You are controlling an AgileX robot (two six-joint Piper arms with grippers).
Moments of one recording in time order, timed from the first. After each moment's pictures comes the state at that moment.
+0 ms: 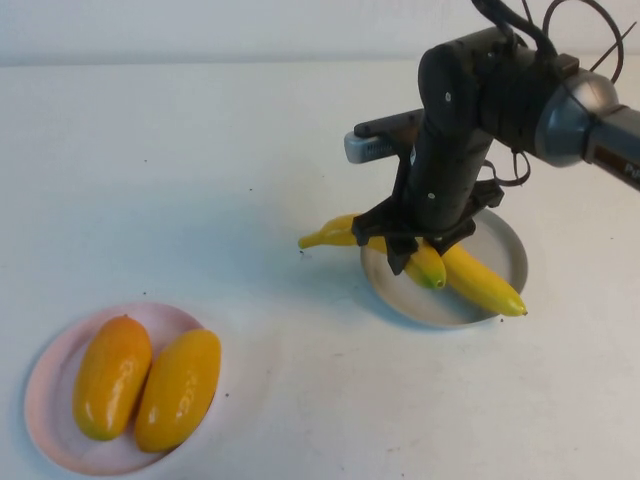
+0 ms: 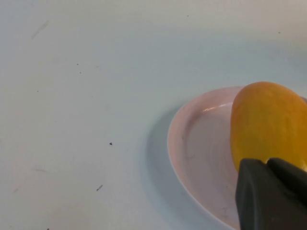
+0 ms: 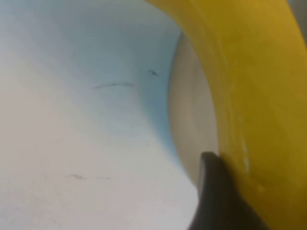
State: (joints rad) right arm 0.56 2.08 -1.85 0.01 1.24 0.19; left arm -0.05 -0.01 0.02 0.02 0.38 -0.06
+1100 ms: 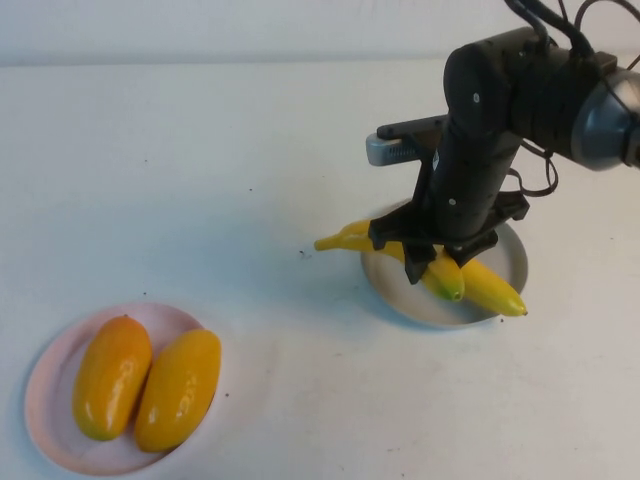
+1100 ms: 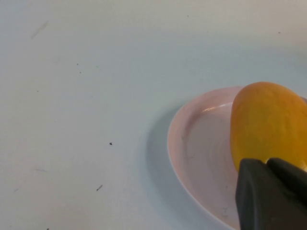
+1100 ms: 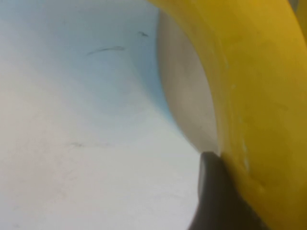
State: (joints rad) right arm 0.55 1.99 -1.73 0.02 1.23 0.25; left arm -0.05 -0.01 0.02 0.02 0.38 -0.06
